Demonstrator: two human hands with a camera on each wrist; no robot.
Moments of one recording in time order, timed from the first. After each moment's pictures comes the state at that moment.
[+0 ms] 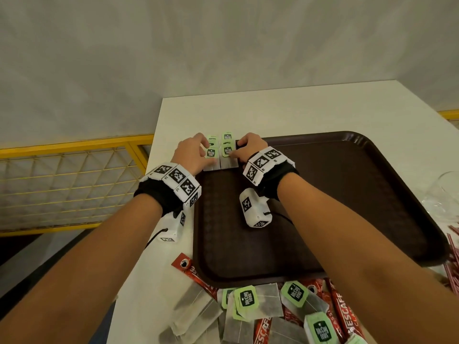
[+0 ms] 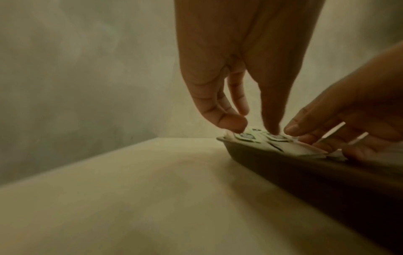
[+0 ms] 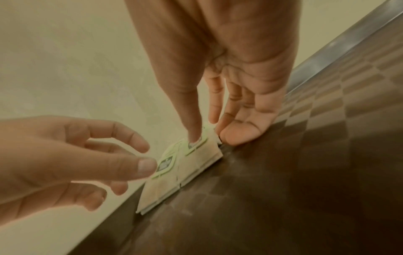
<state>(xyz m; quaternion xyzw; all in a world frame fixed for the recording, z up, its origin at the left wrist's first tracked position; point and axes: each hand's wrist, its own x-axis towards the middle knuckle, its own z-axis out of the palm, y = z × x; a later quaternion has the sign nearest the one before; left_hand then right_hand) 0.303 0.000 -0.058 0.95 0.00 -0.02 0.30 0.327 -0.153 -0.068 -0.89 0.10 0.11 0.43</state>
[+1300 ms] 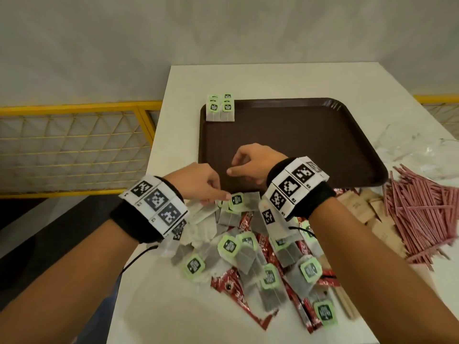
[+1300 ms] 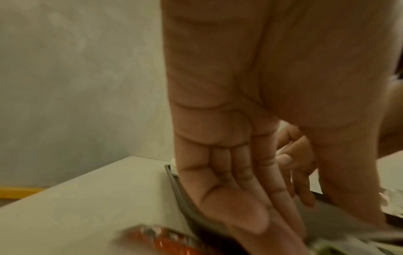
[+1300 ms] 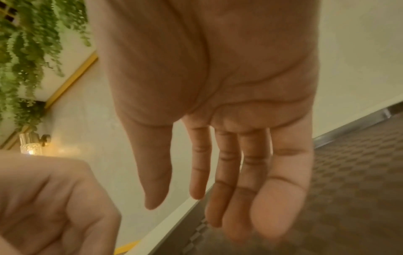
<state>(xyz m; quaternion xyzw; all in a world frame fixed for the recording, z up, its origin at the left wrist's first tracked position) 0.090 -0.003 -0.018 0.93 -0.15 -0.28 0.19 0.111 -0.166 -0.008 -0.92 -0.06 0.24 0.30</state>
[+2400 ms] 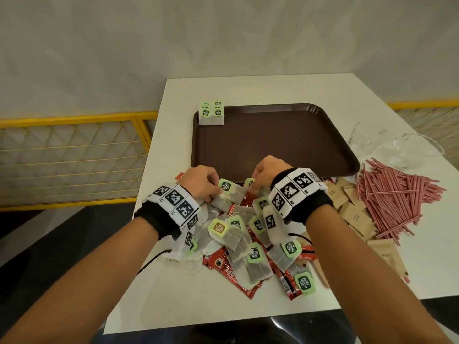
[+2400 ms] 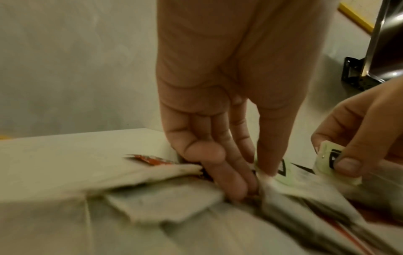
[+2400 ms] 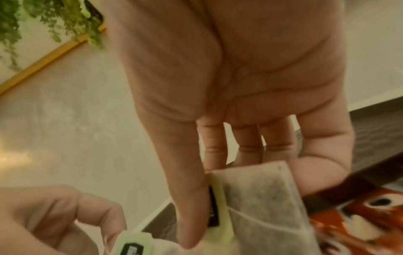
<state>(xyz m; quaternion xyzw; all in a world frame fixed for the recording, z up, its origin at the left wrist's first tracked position) 0.061 -0.027 -0.041 0.93 -0.04 -0.19 0.31 0.065 -0.204 -0.014 -0.94 0.06 0.24 0.24</state>
